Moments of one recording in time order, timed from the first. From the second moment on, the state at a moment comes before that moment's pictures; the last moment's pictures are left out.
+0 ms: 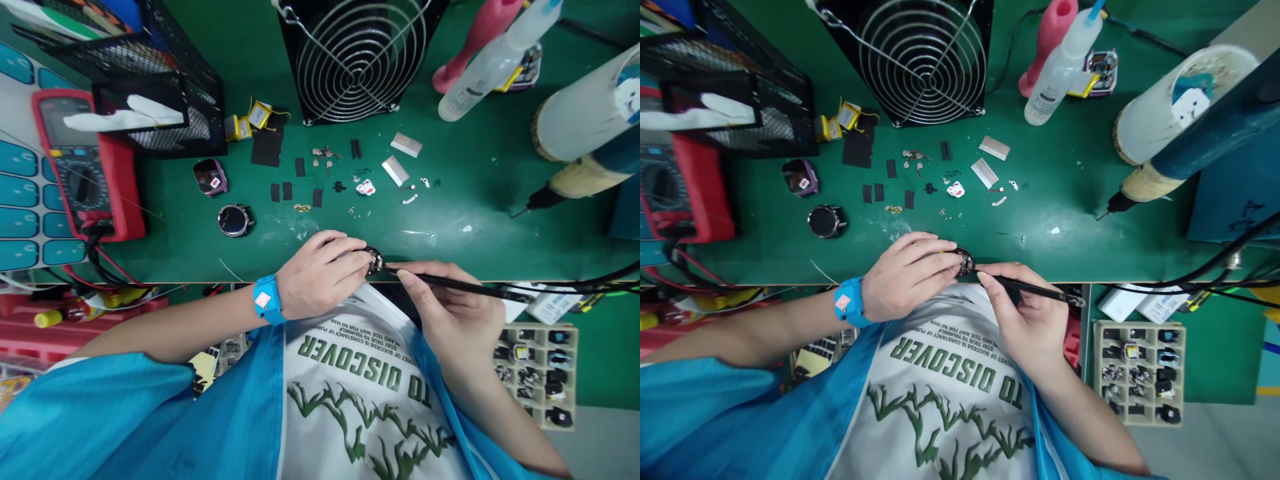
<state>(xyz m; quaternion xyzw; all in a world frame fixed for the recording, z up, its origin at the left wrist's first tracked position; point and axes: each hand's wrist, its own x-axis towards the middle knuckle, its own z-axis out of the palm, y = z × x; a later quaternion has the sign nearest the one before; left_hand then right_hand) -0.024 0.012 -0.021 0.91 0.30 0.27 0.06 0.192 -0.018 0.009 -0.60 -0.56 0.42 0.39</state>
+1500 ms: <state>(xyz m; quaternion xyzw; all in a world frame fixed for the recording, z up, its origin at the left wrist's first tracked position) -0.025 0.013 -0.016 0.91 0.31 0.26 0.07 0.220 0.018 0.020 -0.45 -0.68 0.47 0.35</state>
